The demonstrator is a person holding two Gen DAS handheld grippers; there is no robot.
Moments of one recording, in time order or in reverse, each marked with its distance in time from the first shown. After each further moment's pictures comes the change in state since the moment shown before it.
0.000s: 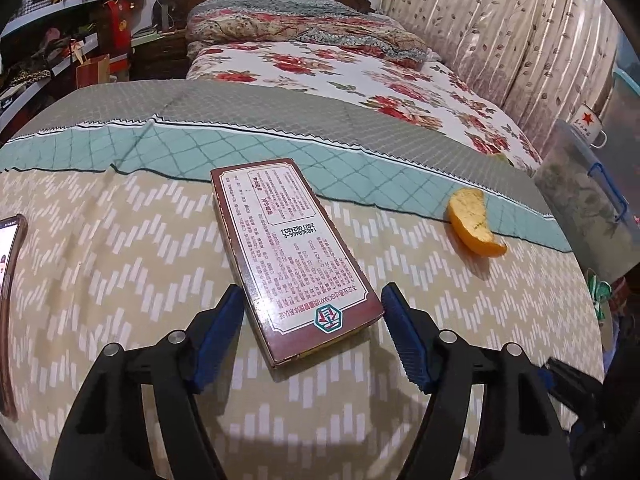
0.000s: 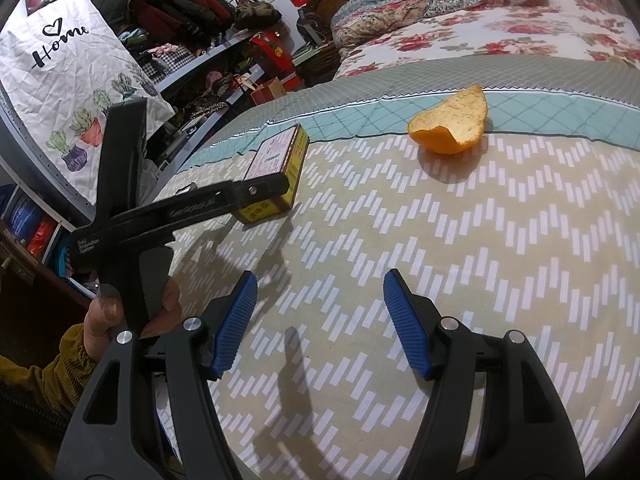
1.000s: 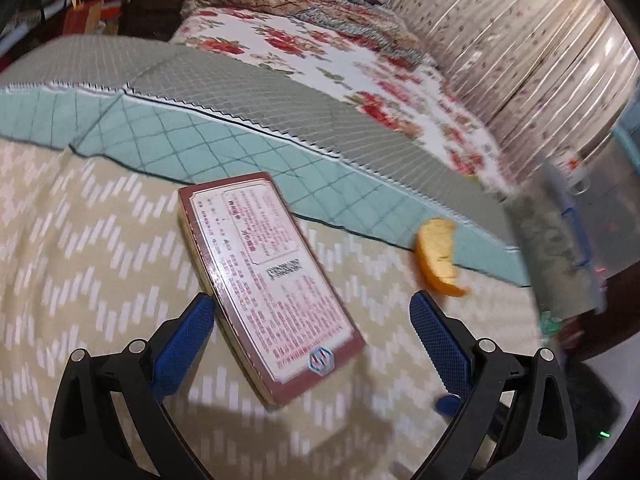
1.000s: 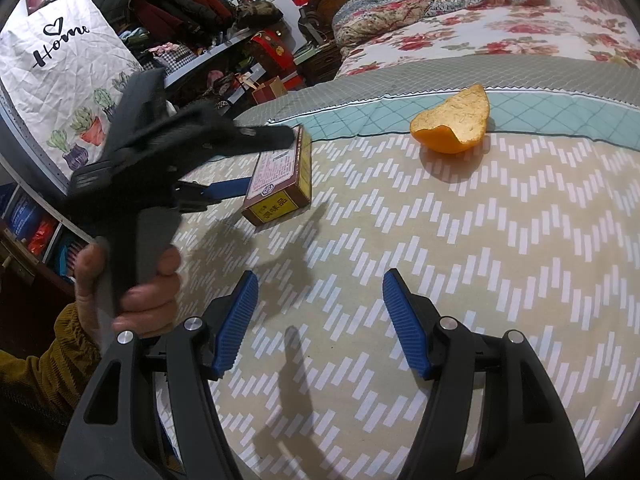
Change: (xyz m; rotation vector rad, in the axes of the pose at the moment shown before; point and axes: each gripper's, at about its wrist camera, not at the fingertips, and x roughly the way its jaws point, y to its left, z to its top) left arm 0.031 0.012 0.037 -0.137 0.092 -0.137; right arm 0.000 0.000 0.000 -0.005 0.005 0.005
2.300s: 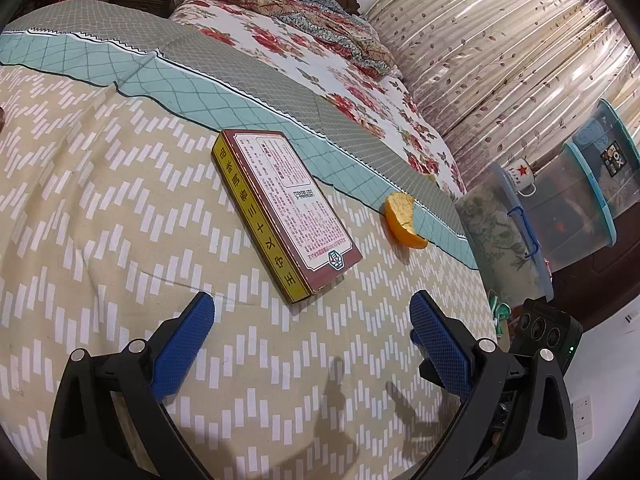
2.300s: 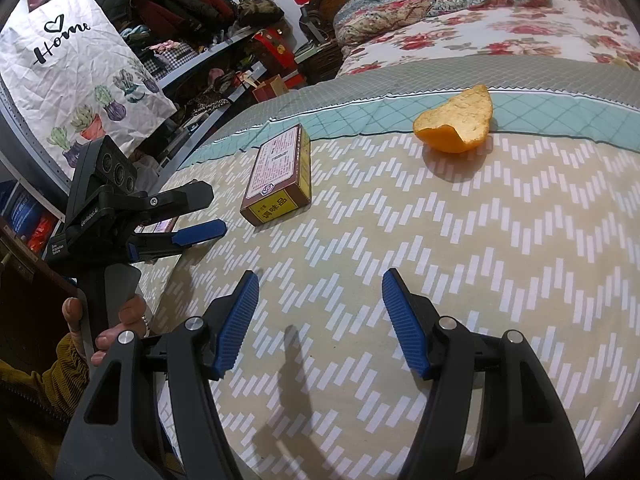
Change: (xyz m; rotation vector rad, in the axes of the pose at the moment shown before) left arm -0.040 0.031 -0.045 -0.073 -0.020 -0.253; right arm -0.001 0.002 -0.003 -0.009 0.004 -0.003
